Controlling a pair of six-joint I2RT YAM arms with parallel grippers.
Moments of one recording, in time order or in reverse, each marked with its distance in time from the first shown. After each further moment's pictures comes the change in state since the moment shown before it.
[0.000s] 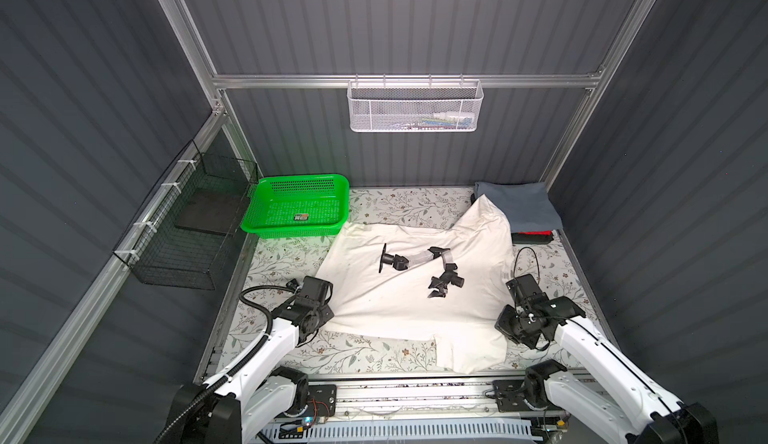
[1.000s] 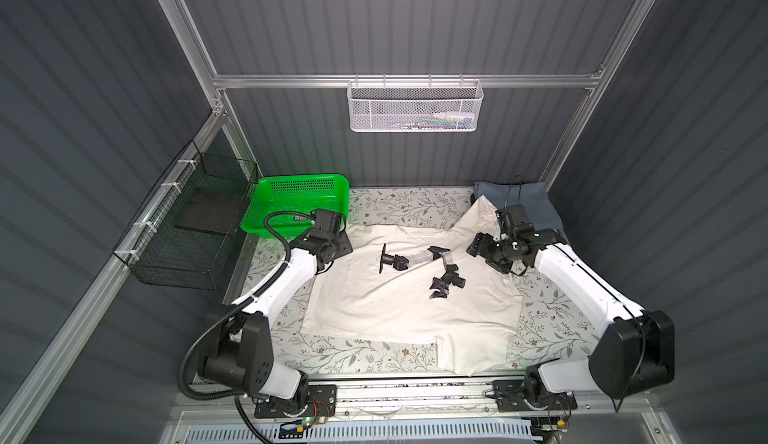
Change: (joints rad) left arm -0.009 0.509 0.697 0.082 0.040 0.291; right arm -0.052 0.523 0.607 0.233 -0.147 -0.237
